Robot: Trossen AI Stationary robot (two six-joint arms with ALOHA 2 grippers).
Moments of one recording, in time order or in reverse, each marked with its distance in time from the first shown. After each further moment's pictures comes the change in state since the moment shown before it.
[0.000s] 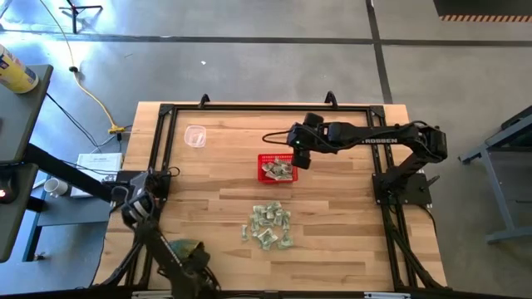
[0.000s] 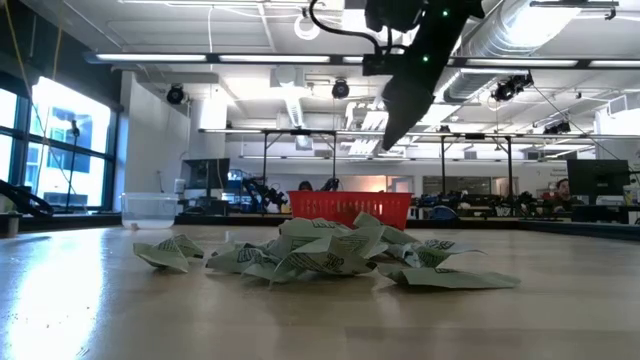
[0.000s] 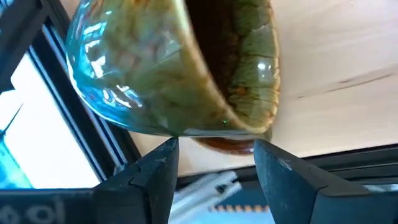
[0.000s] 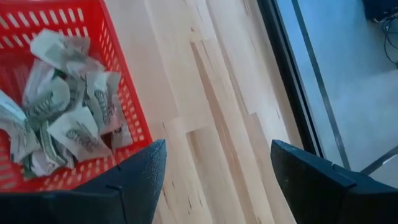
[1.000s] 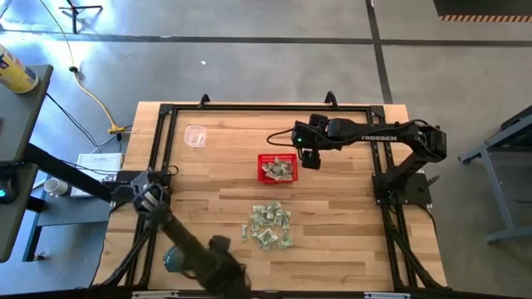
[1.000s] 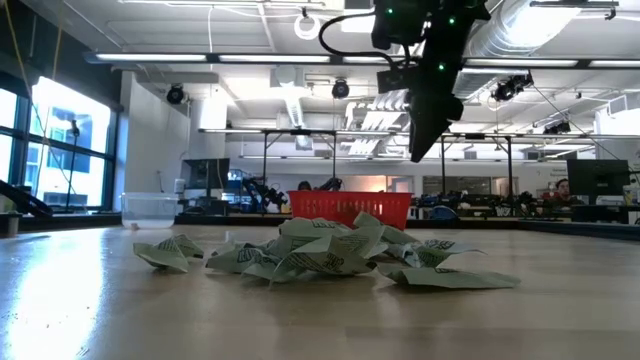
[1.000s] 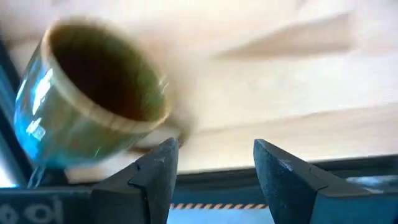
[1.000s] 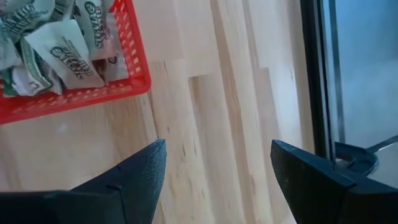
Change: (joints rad) left arm 0.174 -0.004 0.186 -0.006 -0.146 -0.072; right arm -0.043 0.002 0.000 -0.165 -0.065 -0.084
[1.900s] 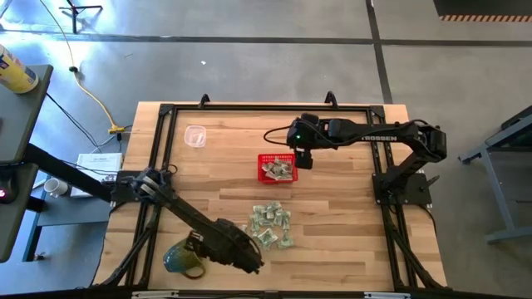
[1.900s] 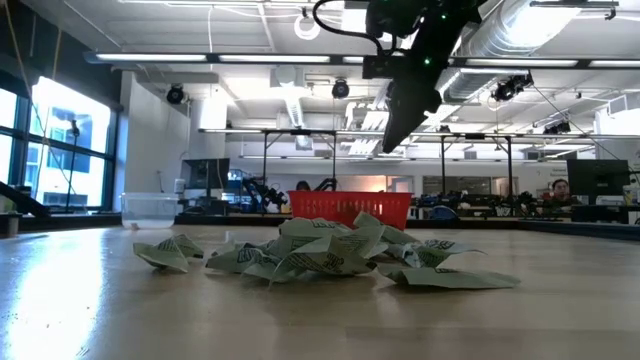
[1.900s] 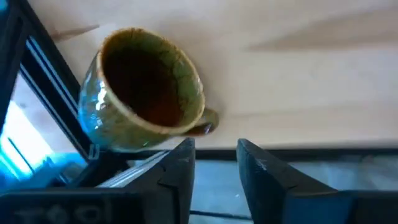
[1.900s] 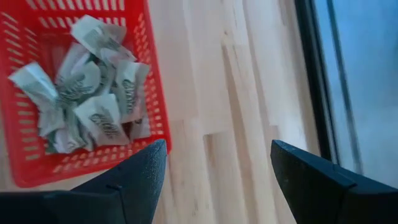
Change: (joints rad) left arm 0.145 -0.115 -0.141 -0.002 0.239 0.218; right arm 0.000 0.000 0.000 0.184 -0.096 -0.068
